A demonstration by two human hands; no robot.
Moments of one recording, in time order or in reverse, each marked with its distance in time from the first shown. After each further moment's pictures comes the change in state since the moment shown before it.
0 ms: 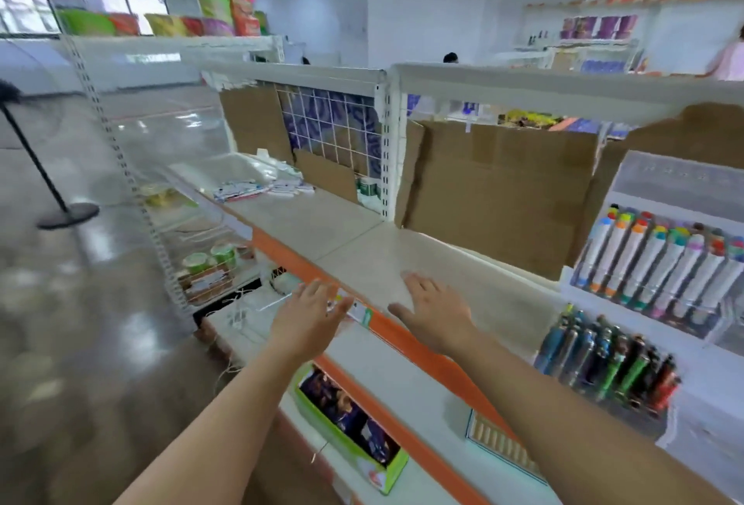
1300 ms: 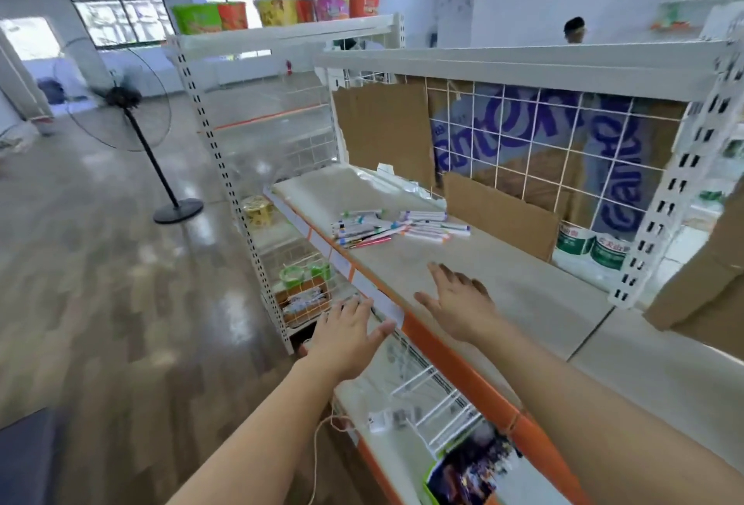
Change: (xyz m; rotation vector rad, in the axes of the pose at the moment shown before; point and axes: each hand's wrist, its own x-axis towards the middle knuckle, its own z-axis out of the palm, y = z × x) left_hand 0.259 -0.292 -0.077 0.136 -0.156 -0.148; right_hand 0.410 -0.205 0.063 0.113 -0.099 -0.088
